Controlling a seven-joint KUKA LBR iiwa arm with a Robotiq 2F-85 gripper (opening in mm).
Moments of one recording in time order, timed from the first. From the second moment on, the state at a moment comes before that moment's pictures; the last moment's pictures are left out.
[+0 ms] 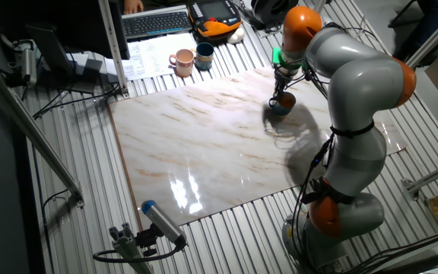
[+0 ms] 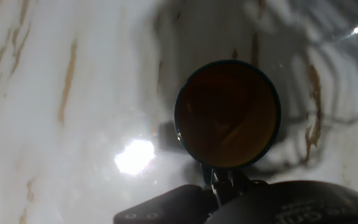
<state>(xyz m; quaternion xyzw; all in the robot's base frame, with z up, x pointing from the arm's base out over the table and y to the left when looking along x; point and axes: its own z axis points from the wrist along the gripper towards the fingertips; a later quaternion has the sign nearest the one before) 0.572 -0.080 0.125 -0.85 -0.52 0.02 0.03</state>
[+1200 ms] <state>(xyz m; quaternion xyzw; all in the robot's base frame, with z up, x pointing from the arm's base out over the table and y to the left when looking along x) 0.577 -0.071 0.127 -0.86 -0.51 -0.01 0.05</state>
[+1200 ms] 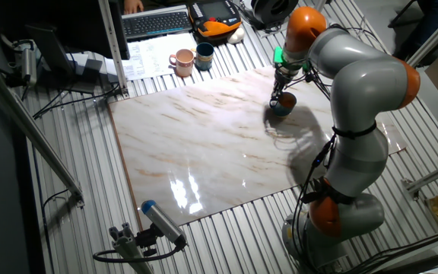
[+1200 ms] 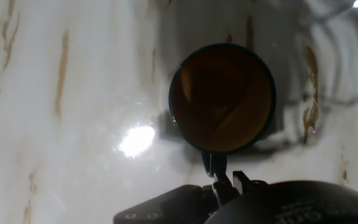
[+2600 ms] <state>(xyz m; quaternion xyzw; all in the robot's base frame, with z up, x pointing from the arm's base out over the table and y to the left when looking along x) 0.580 -0.067 0.123 -0.86 -0.51 -0.01 0.06</state>
